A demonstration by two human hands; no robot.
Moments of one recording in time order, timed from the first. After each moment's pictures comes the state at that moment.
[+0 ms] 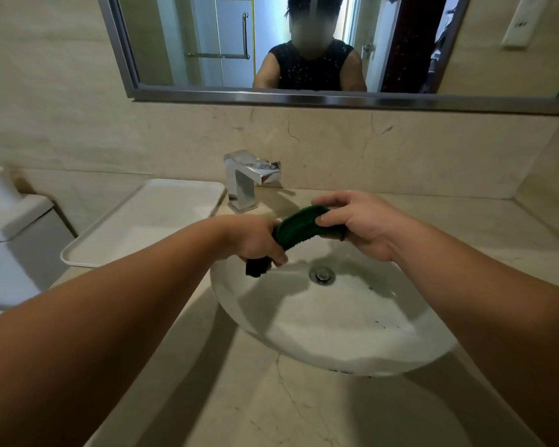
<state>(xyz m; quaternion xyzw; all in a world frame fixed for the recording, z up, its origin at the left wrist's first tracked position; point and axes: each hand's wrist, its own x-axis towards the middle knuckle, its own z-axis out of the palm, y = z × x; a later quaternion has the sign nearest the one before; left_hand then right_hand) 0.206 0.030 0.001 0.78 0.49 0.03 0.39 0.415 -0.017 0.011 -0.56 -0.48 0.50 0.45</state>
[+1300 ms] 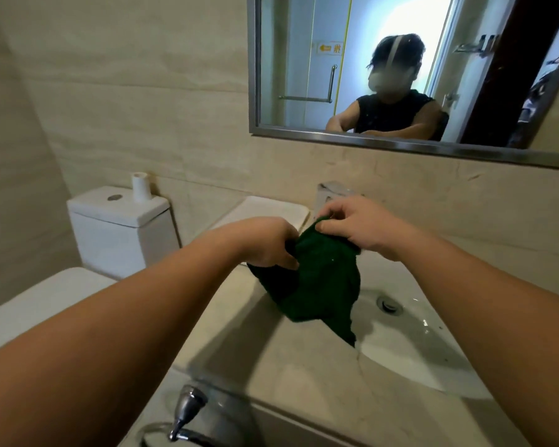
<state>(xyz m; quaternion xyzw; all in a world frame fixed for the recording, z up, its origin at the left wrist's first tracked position) 0.083 -0.053 0.060 0.82 0.56 0.02 0.12 0.283 -0.036 0.069 -0.50 -0.78 0.27 0.26</state>
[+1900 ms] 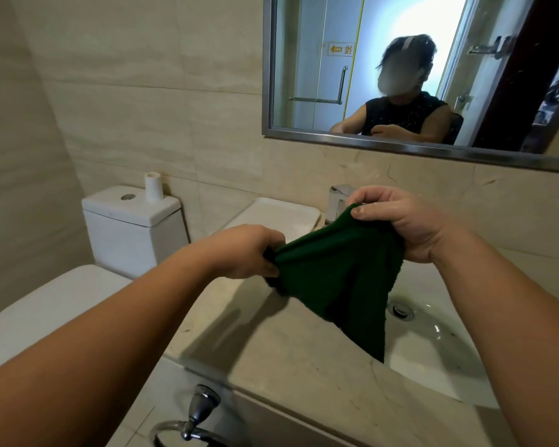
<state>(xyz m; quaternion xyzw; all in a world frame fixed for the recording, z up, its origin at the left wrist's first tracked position) 0.027 -0.076 0.050 0.82 0.55 0.08 0.13 0.303 -0.047 0.086 -0.32 -0.64 0.61 0.35</state>
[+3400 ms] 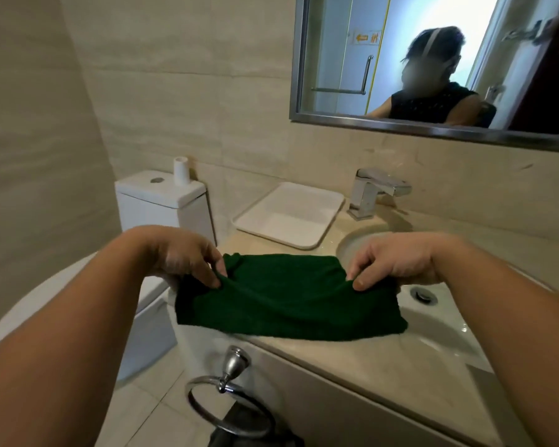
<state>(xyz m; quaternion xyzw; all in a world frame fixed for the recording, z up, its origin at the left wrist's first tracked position) -0.095 -0.130 0.025 0.59 0.66 0.05 0.46 0.273 -0.072 0.032 -0.48 -0.73 0.48 -0.05</state>
